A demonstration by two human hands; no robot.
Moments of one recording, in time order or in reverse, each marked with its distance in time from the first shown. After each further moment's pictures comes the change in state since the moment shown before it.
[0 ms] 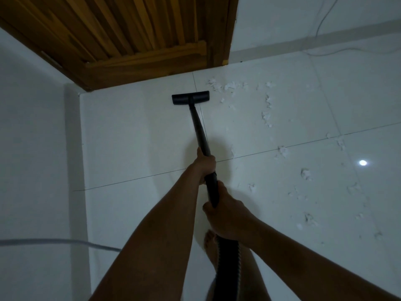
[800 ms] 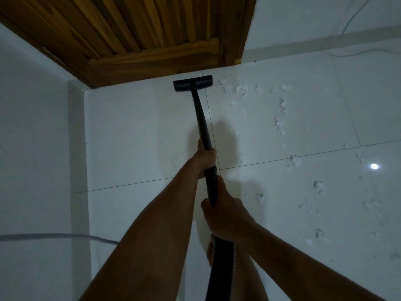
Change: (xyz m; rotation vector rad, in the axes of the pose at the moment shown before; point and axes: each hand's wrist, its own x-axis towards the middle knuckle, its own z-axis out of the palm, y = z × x) left_hand 0.064 0.046 -0.036 -0.083 0.021 0.063; right_hand 0.059 -0.046 -0.017 -0.051 0.045 -0.014
